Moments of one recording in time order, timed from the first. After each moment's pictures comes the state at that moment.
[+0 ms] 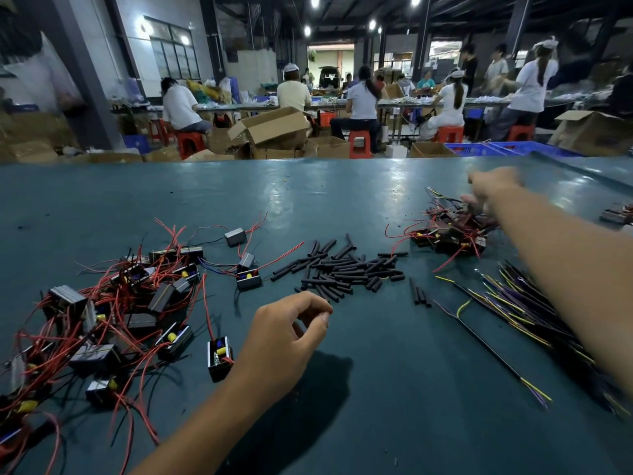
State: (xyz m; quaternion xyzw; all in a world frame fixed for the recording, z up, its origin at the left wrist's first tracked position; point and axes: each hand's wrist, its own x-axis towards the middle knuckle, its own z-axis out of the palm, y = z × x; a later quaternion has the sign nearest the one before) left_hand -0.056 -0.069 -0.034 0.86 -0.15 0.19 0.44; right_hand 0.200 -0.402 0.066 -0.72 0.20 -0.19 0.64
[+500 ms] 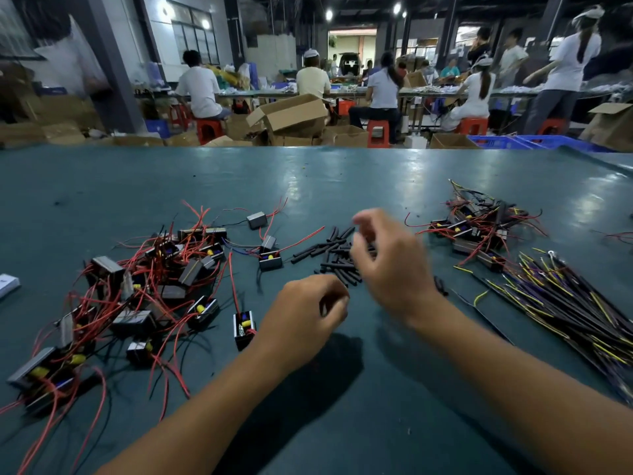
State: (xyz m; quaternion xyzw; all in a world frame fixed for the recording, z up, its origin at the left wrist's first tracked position) left_hand -0.055 -0.064 -0.029 0.90 -0.18 0.22 0.34; right_hand 0.010 -0.219 0.000 -0.84 -0.24 -0.35 0.34
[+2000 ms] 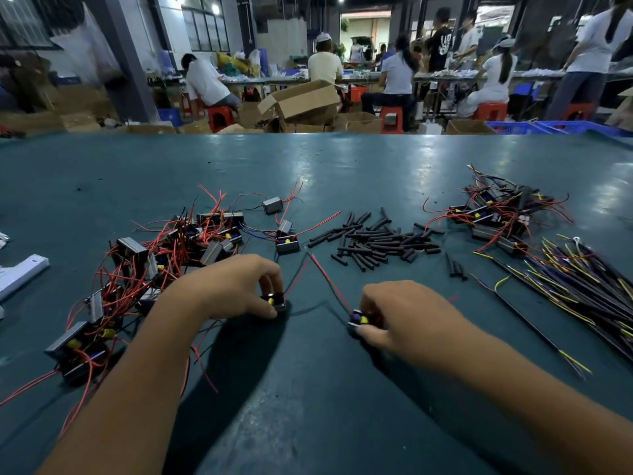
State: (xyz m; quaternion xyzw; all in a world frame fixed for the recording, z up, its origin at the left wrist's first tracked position) left_hand -0.043 0.045 0.004 0.98 -0.07 -0.11 0.15; right_hand -0.050 -0.227 -0.014 -0.96 -0.29 -0.01 0.06
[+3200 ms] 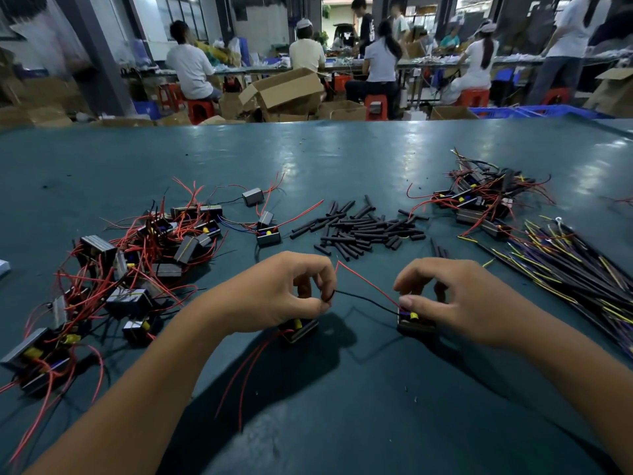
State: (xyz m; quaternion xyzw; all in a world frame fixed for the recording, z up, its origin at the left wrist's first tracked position) left_hand -0.055 -0.018 -0.008 0.88 -0.28 -0.08 0.38; right_hand -0.043 -0.306 -0.018 -0.90 -0.31 -0.03 0.30
